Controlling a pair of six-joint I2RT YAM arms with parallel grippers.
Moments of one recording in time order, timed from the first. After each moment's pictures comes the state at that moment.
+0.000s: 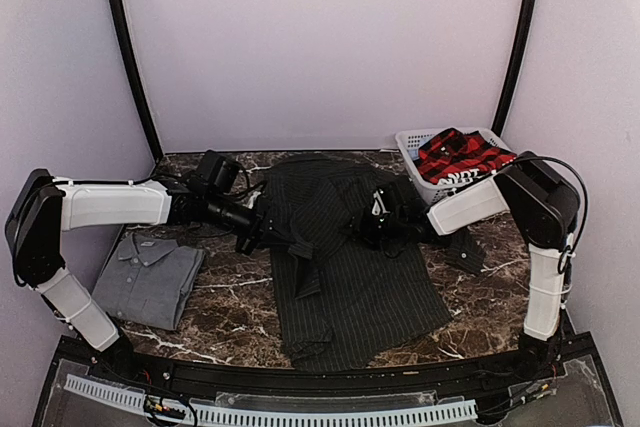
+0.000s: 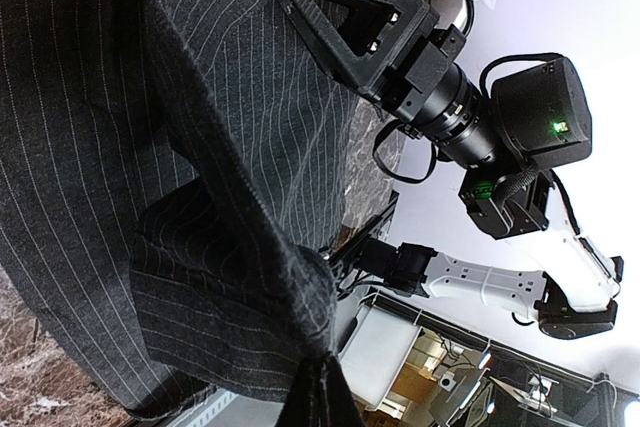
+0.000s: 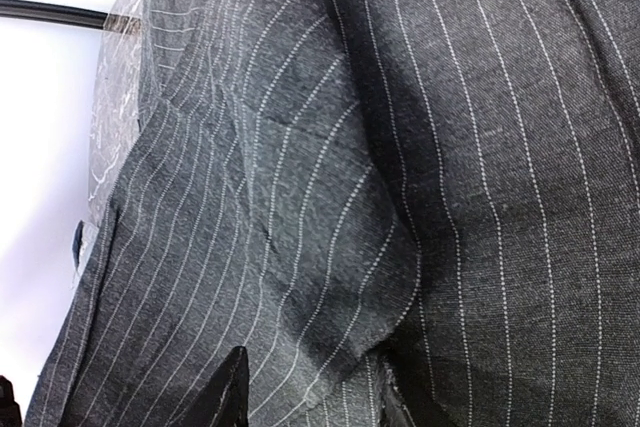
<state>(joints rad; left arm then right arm) -0.62 1.58 1.00 -0.20 0.77 -1.14 0.68 2.00 1.06 0.24 -0.27 0.93</state>
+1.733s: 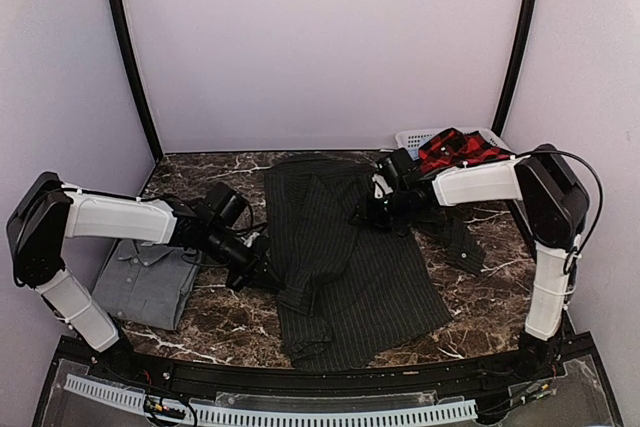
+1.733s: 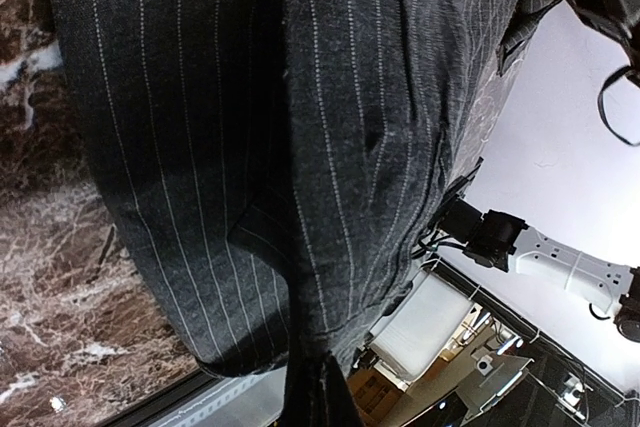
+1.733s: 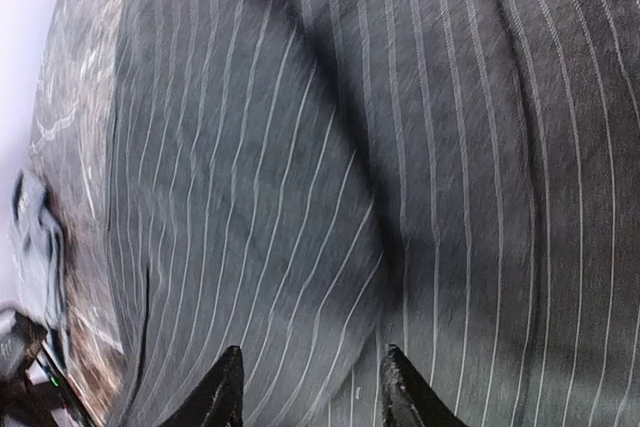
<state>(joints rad) -0.69 1.57 0.87 -0.34 0.76 -1.10 0.62 1.98 1.29 -0.20 -0.28 0.66</state>
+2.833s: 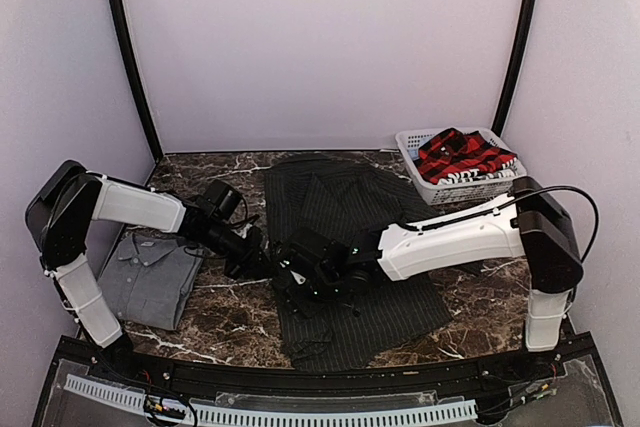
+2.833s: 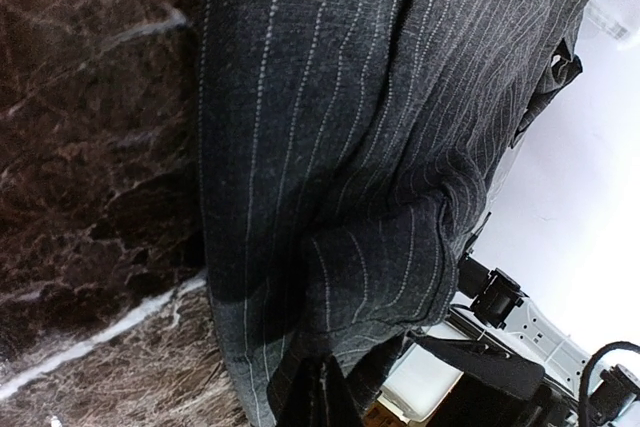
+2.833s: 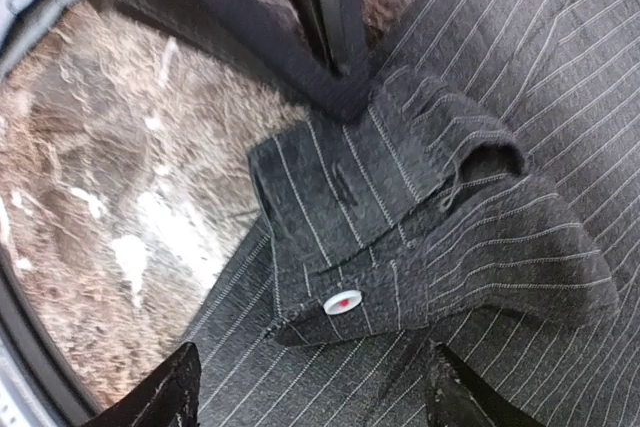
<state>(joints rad) -0.55 1.74 0.91 -0.29 0.74 -0.97 1.26 1.95 1.38 -0.44 0.15 0.41</state>
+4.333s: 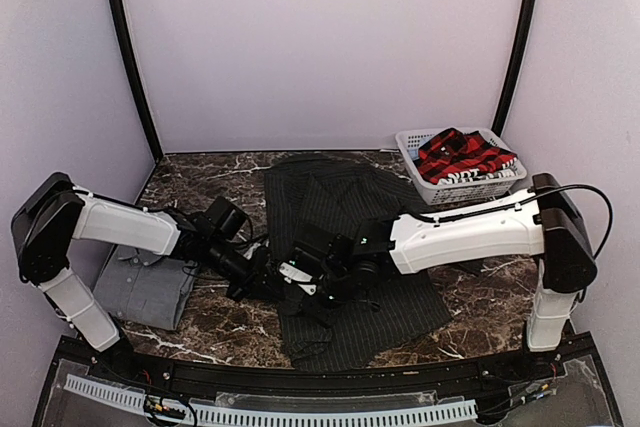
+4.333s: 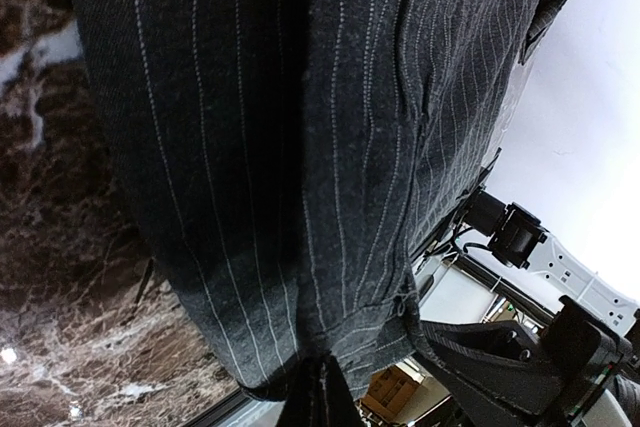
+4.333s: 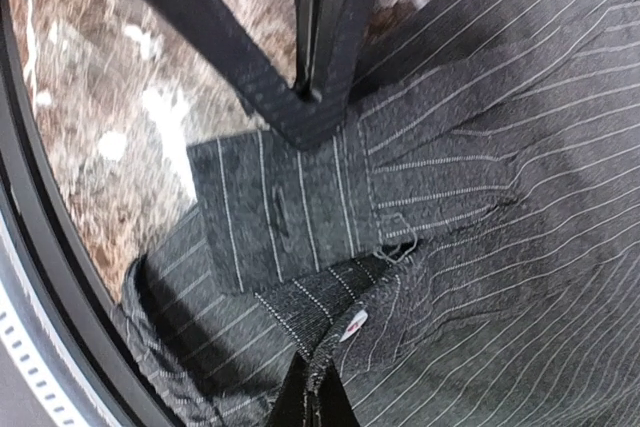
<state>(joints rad) -0.69 1.61 0.78 -0.21 0.76 -1.04 1.28 1.89 1.41 -0.68 0.05 0.18</state>
